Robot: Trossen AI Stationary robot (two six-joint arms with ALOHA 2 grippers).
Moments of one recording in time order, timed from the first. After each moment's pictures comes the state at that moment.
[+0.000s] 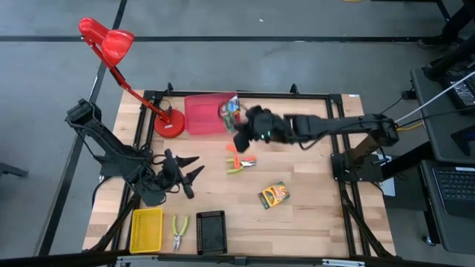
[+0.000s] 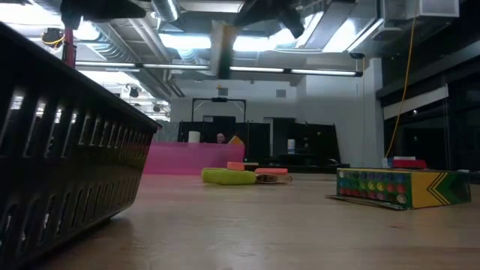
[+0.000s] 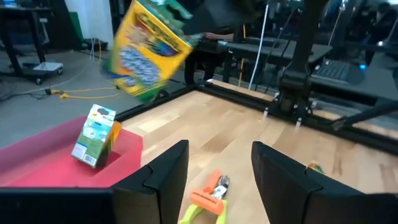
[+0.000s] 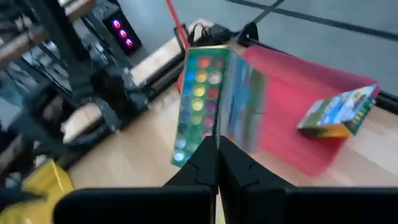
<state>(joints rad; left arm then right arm) -0.74 1.17 0.65 0.09 -1.32 -0.57 0.03 1.63 1.51 -0.43 0.38 0.65</state>
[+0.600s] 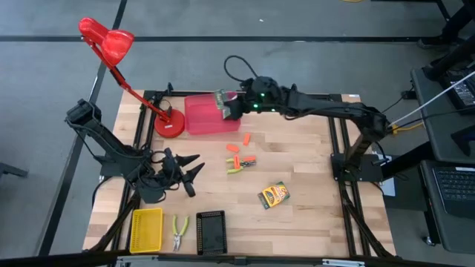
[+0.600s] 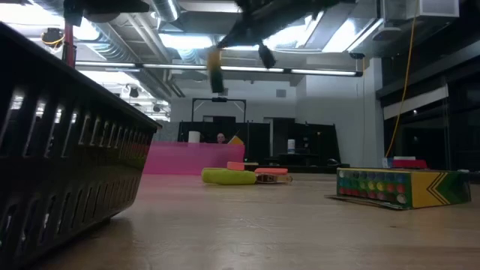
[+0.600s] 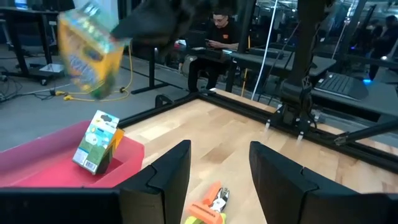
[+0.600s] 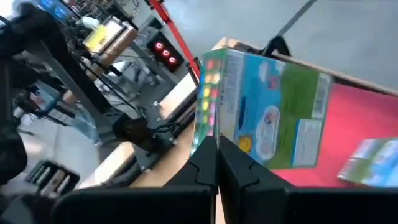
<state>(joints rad) -0.72 1.17 0.65 0.18 -1.34 -0.50 -0.27 1.76 1.50 -0.14 -0.05 0.67</state>
